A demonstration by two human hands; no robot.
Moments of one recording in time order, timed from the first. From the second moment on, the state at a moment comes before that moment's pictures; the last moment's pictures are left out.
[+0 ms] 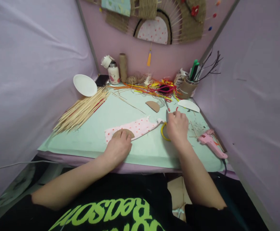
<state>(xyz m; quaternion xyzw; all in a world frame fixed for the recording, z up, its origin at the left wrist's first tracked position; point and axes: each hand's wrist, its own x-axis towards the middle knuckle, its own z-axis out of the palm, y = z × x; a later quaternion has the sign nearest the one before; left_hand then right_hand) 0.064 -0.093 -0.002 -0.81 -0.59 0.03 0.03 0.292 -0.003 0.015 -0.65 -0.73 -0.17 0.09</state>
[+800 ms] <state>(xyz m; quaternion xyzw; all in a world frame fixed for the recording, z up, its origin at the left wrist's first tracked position) 0.062 -0.093 0.004 -0.80 -0.60 0.02 0.01 0.345 -0.048 0.029 -0.59 -0.49 0.55 0.34</state>
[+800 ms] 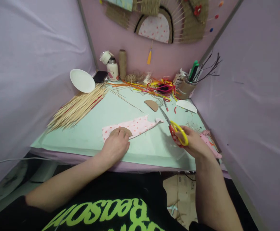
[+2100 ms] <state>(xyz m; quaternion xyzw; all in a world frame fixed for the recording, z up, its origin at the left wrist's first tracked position) 0.063 -0.101 -0.020 -0.79 -0.61 -0.06 0.02 0.295 -0.118 0.035 -0.50 -0.45 0.73 0.13</state>
